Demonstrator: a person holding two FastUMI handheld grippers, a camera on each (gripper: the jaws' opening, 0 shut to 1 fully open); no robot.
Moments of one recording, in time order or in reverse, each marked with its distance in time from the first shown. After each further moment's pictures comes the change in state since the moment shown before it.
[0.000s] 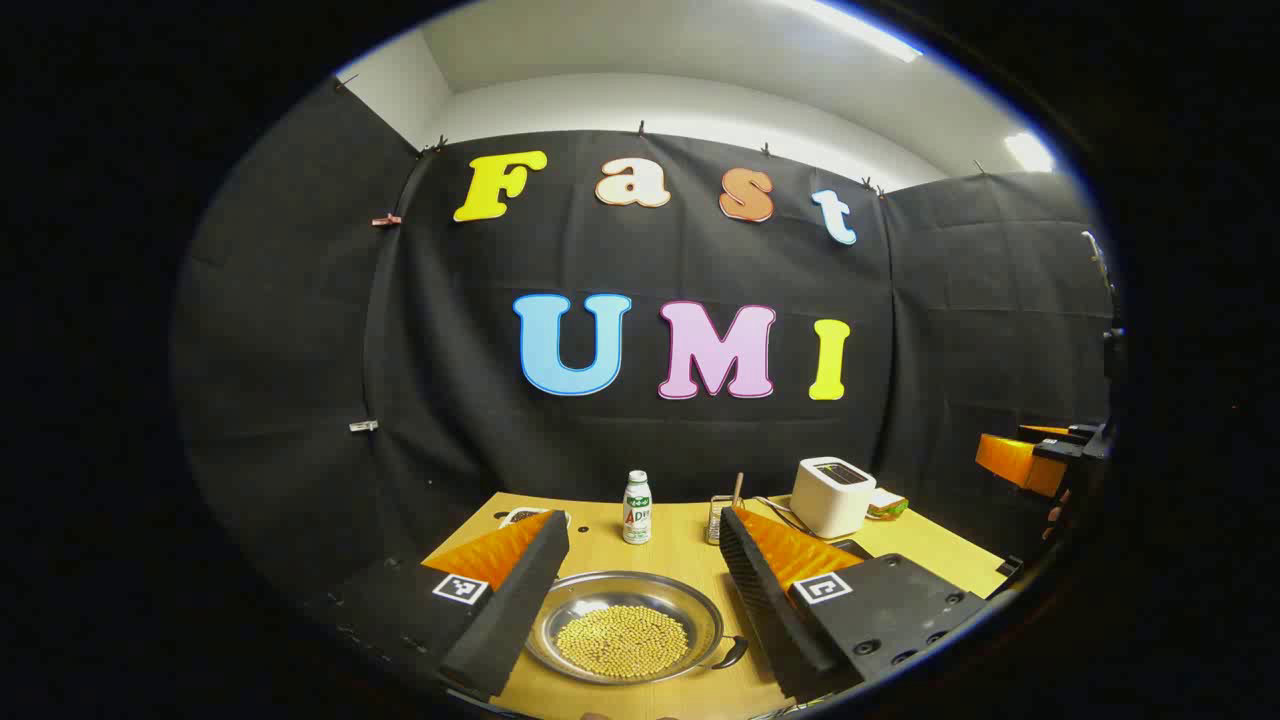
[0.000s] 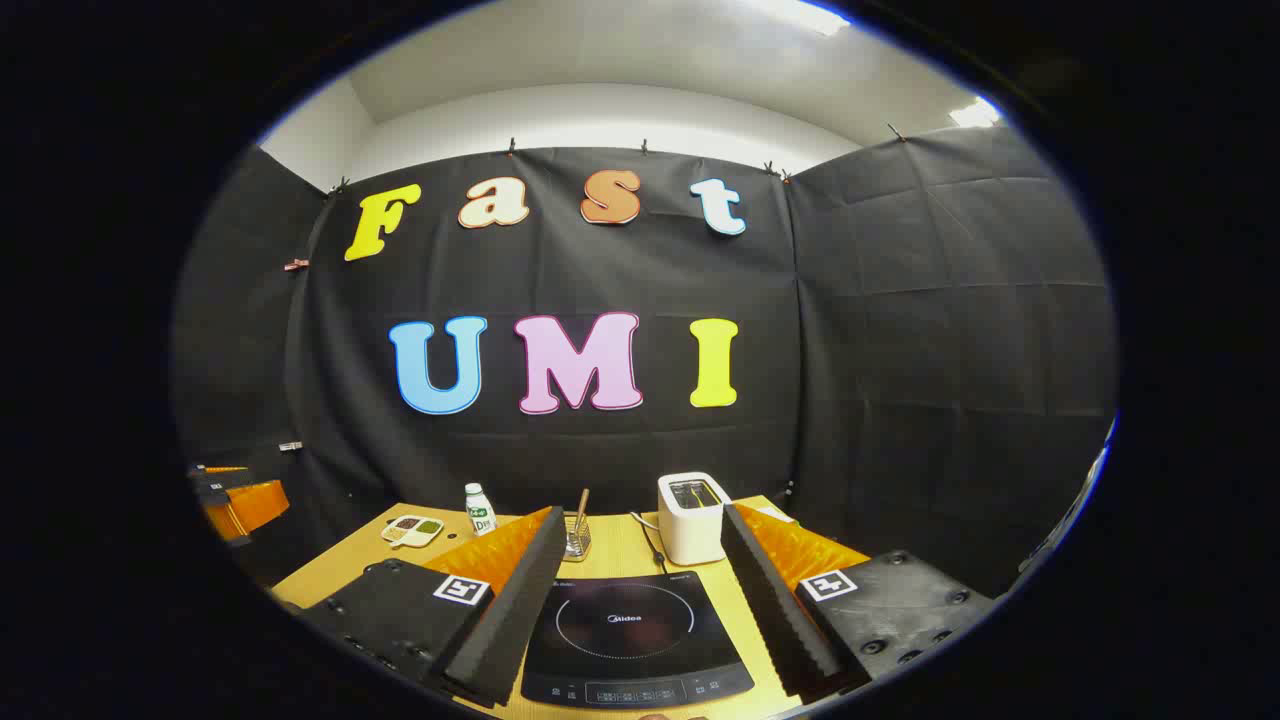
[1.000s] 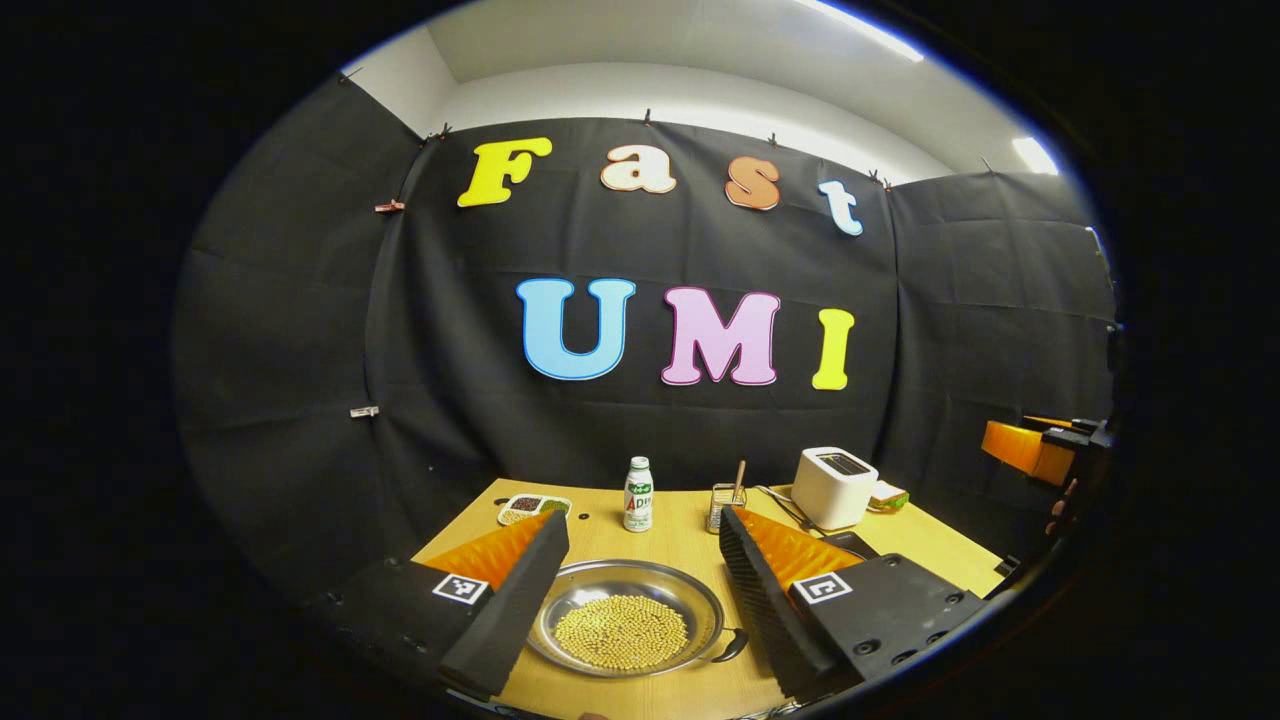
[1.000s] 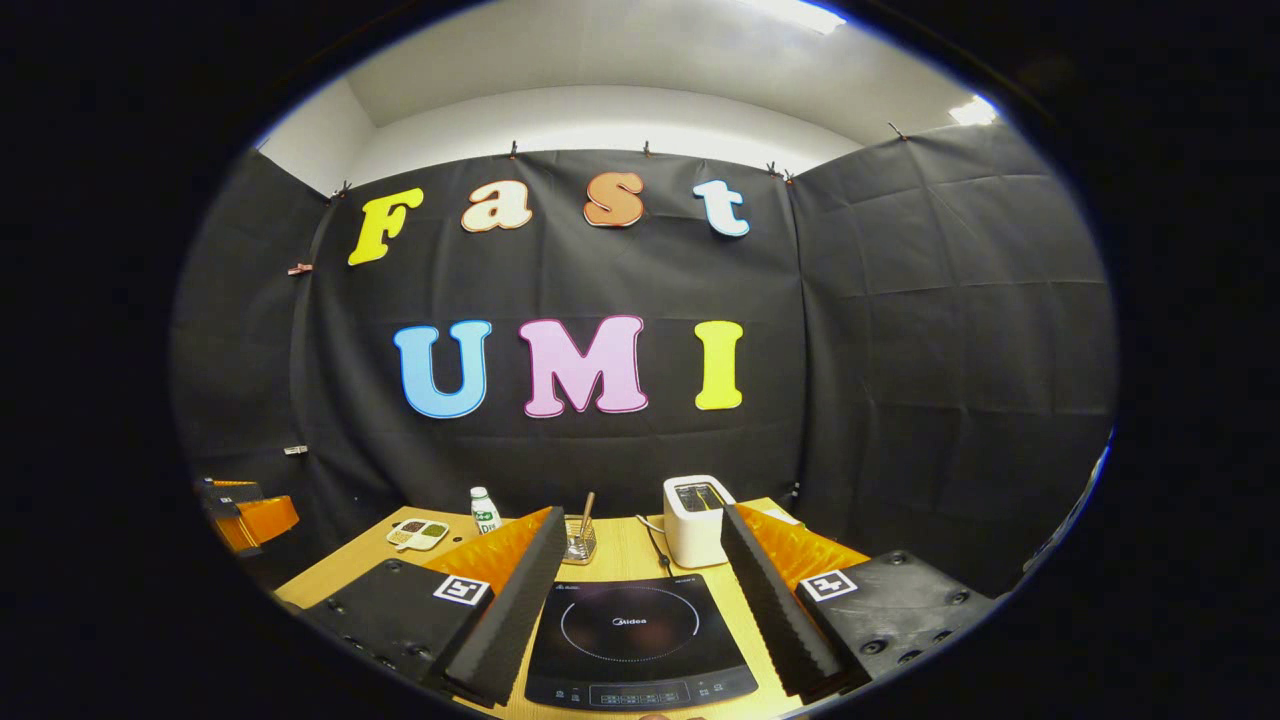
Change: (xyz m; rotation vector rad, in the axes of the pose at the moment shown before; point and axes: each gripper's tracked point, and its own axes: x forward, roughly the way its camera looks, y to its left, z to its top) left arm 0.003 0.003 -0.013 -0.011 0.043 0.001; right arm 0.002 0.000 0.003 0.010 -0.005 0.017
